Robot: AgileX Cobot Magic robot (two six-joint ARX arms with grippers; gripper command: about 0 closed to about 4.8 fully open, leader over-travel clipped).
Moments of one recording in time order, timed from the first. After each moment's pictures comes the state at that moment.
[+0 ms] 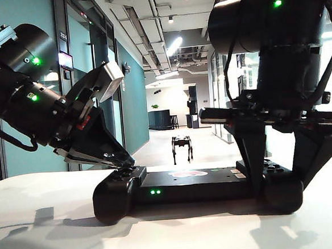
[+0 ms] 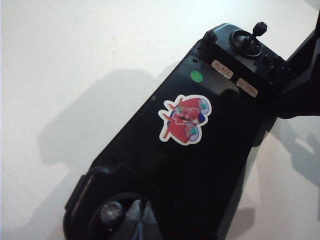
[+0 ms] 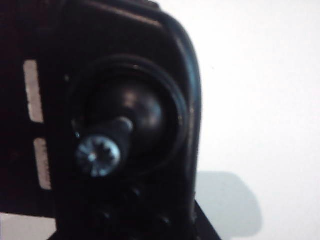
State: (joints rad) left arm -0.43 1.58 0.71 0.09 0.65 0.21; right arm 0.62 1.58 0.95 -0.73 0.05 0.63
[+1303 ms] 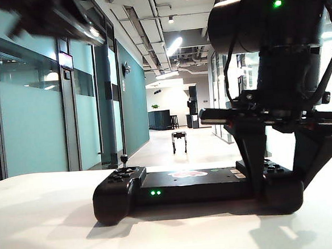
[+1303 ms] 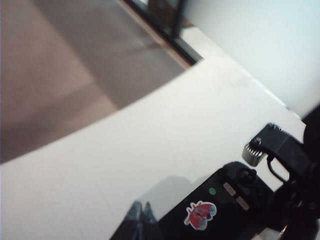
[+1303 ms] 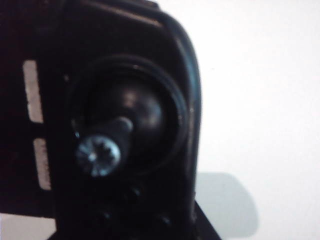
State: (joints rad) left arm -0.43 1.14 0.94 -0.25 0.36 -0.02; right arm 0.62 1.58 0.95 -0.73 0.05 0.62
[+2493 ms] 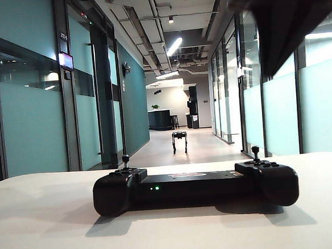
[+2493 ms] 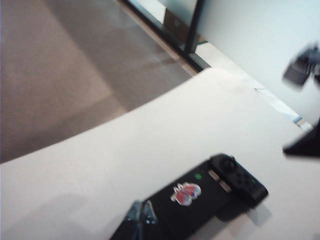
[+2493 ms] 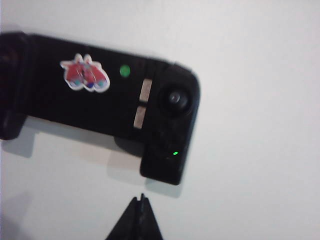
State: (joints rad) left arm -0.54 0.87 0.91 -0.44 0.18 -0.04; right arm 0.63 1.30 1.18 -1.02 0.09 0.47
